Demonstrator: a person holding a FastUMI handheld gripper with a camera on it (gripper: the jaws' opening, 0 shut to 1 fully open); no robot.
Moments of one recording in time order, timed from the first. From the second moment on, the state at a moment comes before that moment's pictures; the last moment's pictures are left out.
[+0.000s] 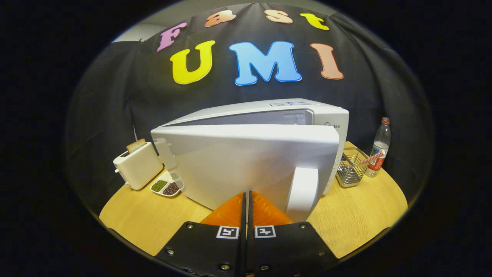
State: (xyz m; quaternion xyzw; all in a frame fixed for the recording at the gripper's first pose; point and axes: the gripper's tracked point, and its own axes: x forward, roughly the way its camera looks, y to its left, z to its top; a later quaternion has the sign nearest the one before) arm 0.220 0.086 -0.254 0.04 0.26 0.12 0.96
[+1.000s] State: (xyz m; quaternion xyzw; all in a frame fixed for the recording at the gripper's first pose) arm 0.299 0.086 -0.273 0.04 0.25 0.11 0.96
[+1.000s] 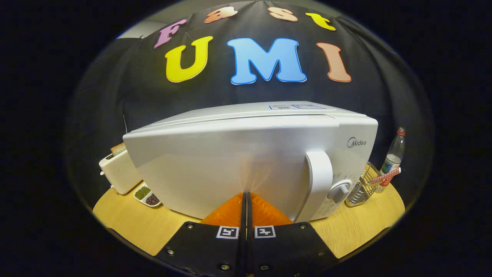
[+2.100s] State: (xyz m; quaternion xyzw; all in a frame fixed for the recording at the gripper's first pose) arm 0.140 0.095 -0.102 0.05 0.13 0.11 0.98
